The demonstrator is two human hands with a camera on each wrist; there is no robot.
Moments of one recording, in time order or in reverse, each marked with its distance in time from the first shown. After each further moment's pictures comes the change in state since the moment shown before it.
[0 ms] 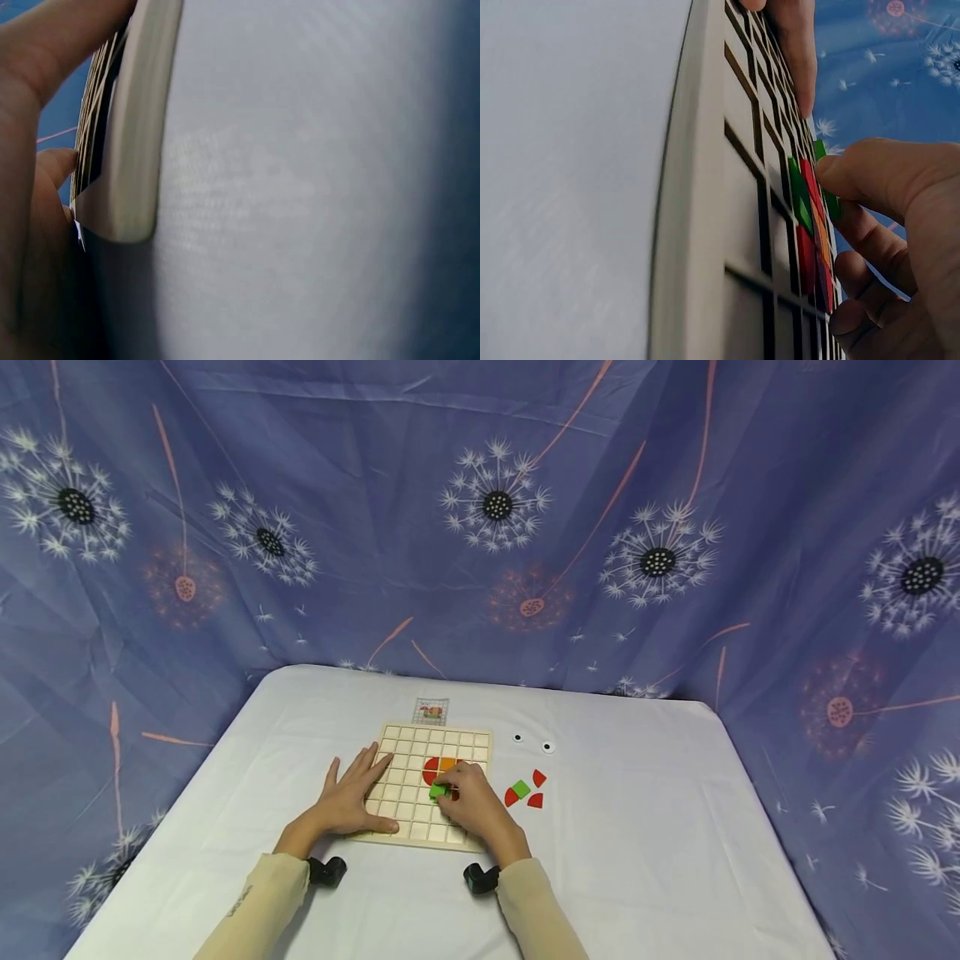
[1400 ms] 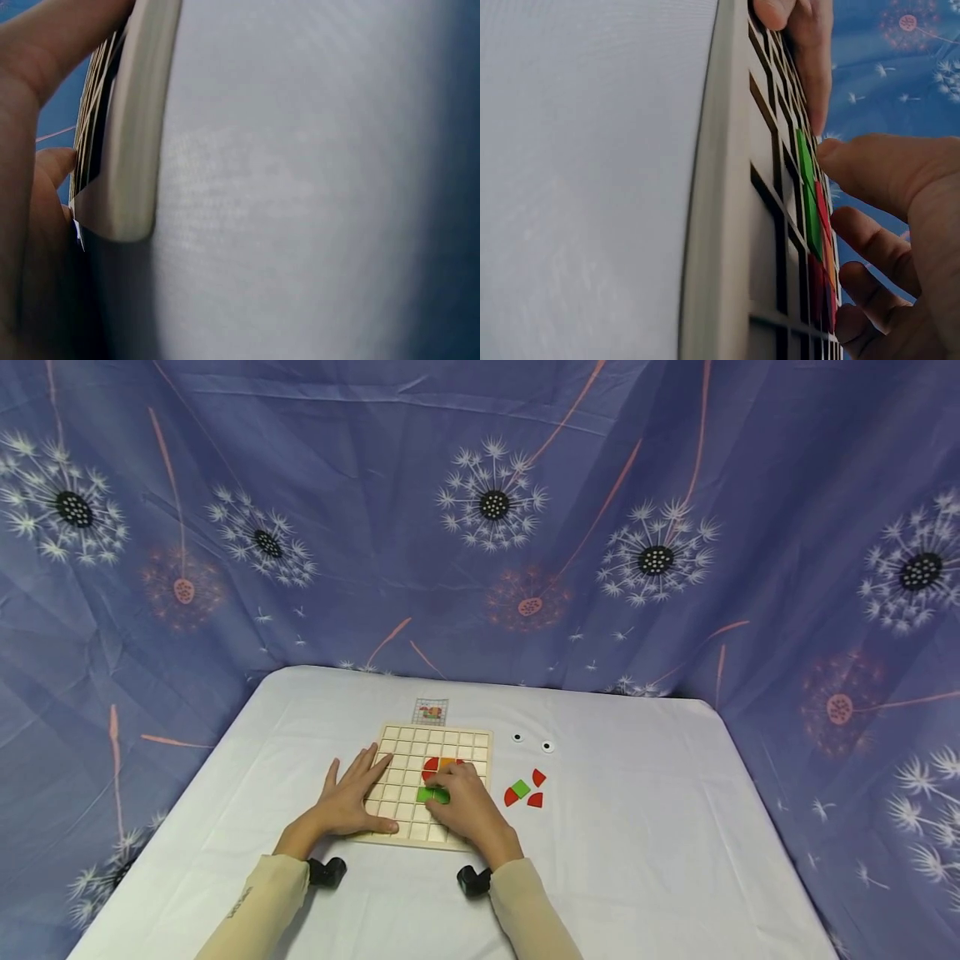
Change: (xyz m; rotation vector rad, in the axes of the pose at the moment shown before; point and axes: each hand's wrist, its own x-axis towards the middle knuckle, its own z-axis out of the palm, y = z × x) left_hand 0.000 0.000 0.001 0.010 -0.008 -0.002; right_hand 0.000 -0.009 0.009 -0.084 -0.007 -0.002
